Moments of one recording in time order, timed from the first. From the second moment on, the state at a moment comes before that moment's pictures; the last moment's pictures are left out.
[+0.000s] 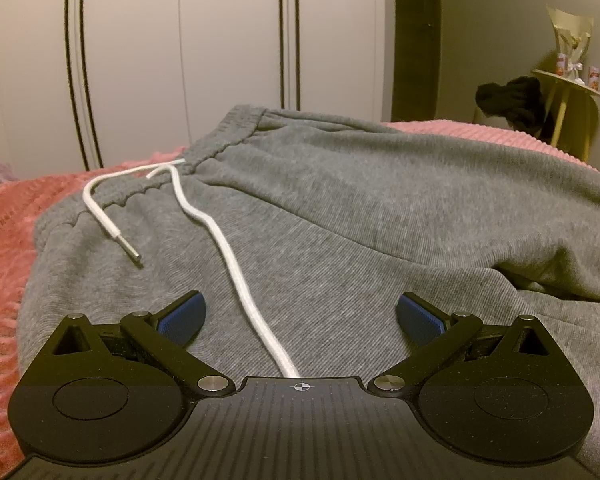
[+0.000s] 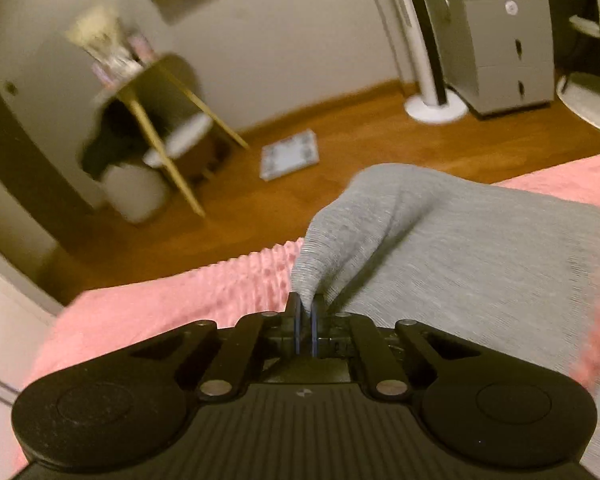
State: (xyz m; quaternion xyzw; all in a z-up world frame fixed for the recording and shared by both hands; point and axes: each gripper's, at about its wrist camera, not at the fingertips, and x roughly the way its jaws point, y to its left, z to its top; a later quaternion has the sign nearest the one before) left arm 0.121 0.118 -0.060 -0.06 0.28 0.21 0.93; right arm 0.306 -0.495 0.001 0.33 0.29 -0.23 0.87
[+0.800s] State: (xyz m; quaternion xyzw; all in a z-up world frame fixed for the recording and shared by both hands) left arm 0.114 0.117 -0.058 -0.06 0.29 0.20 0.93; right arm 0.073 -0.490 -0.068 0.22 0.26 -0.26 0.90
